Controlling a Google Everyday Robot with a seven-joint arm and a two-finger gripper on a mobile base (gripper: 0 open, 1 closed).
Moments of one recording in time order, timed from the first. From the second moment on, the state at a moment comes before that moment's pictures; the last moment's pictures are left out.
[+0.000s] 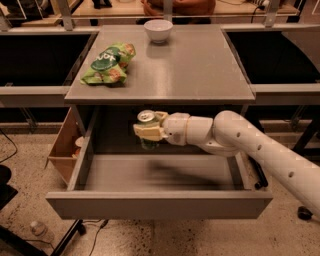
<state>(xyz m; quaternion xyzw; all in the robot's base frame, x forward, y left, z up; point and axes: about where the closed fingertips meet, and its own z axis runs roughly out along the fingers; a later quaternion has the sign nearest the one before) 0.617 0.050 0.773 -0.40 0.64 0.42 0.51</state>
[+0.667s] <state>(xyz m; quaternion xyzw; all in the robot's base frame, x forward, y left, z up) 0.606 0.087 0.708 -0.40 0.63 0.45 0.48</state>
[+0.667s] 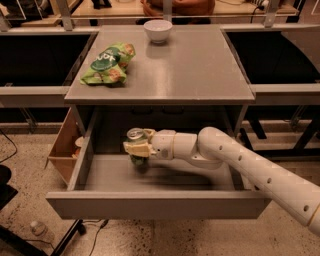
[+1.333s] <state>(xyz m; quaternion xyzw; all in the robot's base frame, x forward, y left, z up) 0.606 0.088 0.706 -0.40 0.63 0.45 0.48</state>
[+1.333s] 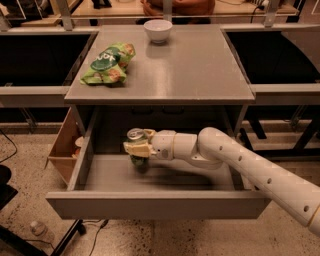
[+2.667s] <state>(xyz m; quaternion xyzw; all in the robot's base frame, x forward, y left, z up) 0.604 0.088 0.712 -0.40 0.63 0.45 0.49</state>
